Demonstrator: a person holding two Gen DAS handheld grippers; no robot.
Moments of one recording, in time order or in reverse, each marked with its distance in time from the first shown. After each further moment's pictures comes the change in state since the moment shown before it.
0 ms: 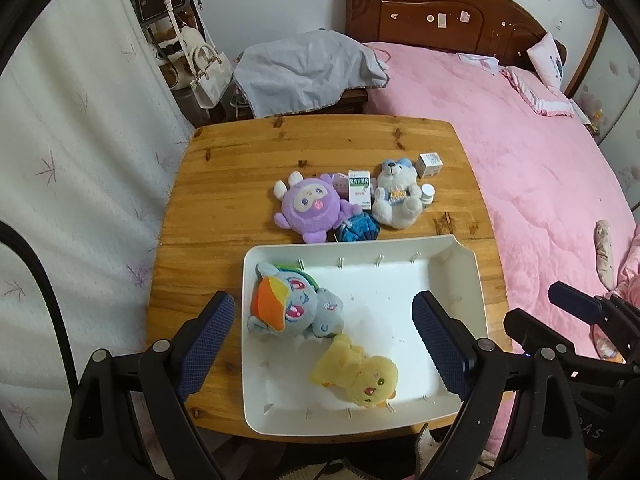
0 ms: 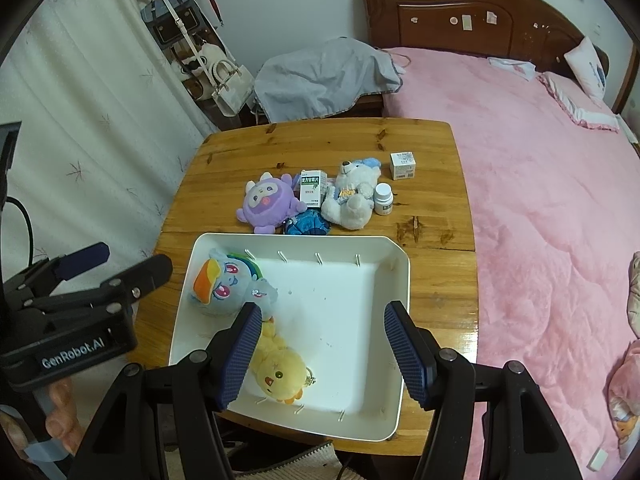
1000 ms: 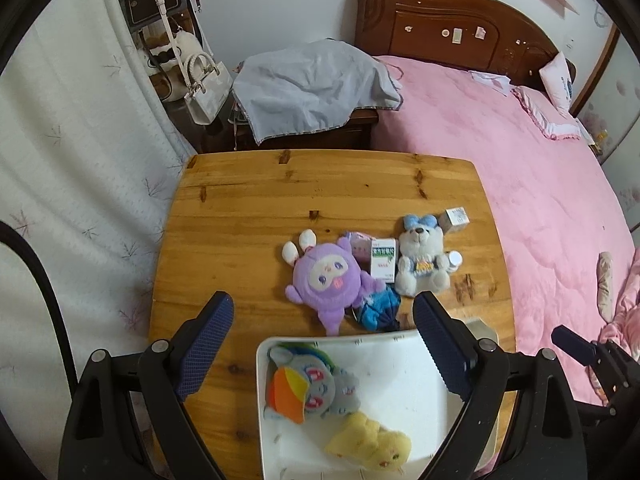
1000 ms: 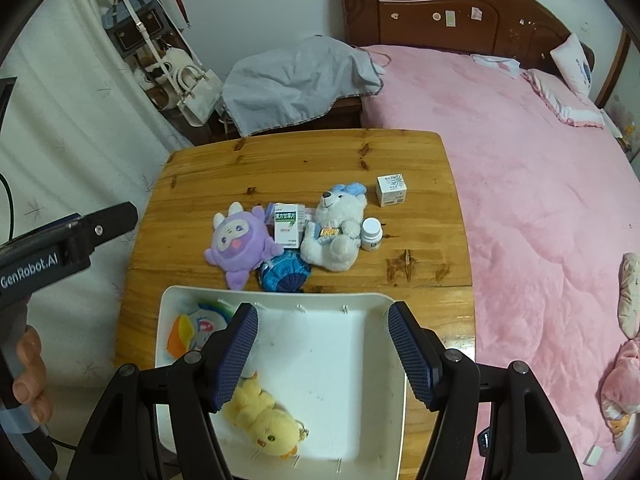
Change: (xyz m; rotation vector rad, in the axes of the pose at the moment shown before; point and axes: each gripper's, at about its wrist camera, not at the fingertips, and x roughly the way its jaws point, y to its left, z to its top) left arm 0.057 0.035 0.096 -0.034 -0.006 -0.030; right arm 0.061 -0.001 0.073 0.055 0.024 -0.095
